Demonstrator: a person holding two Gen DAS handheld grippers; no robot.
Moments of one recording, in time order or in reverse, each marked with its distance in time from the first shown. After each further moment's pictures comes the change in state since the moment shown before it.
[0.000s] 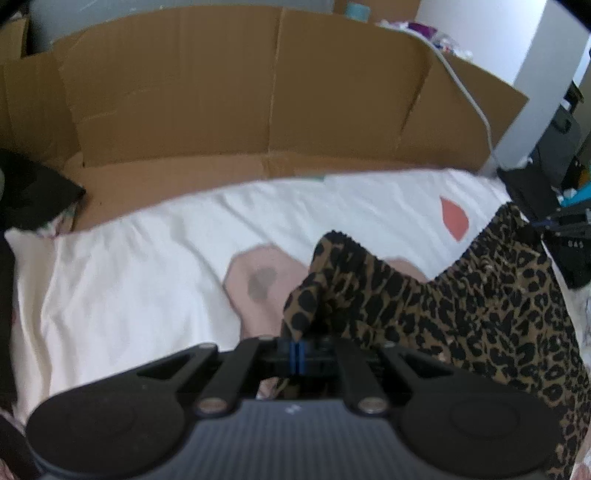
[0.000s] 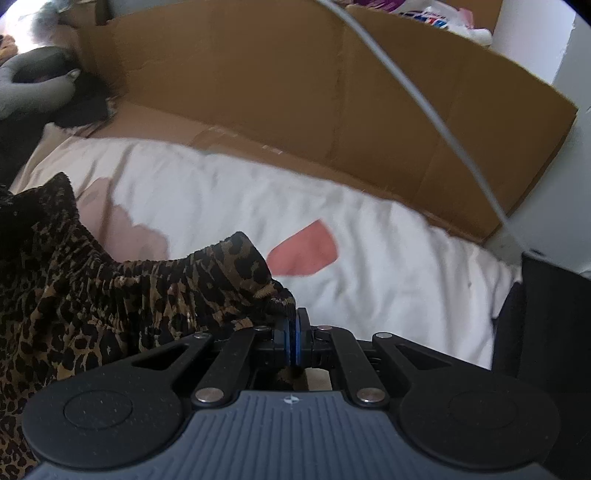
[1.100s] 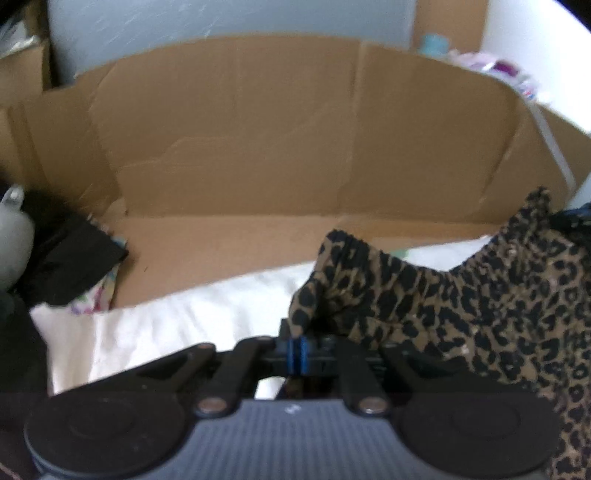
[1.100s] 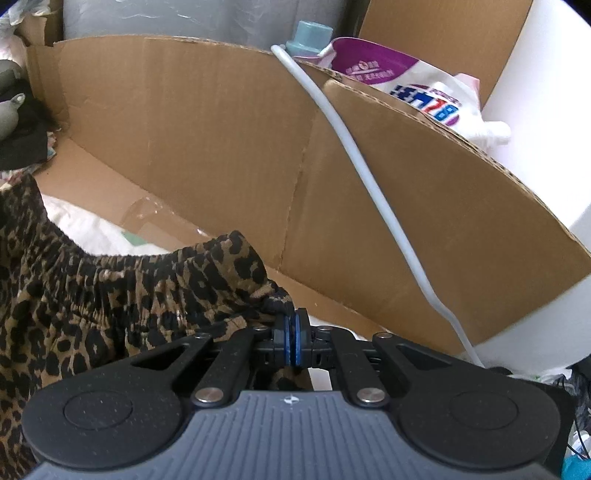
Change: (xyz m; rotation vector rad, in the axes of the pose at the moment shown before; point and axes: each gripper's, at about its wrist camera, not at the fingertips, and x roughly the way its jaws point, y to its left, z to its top) left arm 0.042 0.027 0.064 -0.064 -0.043 0.200; right arm 0.051 -0.005 0.109 -0.051 -0.088 -0.156
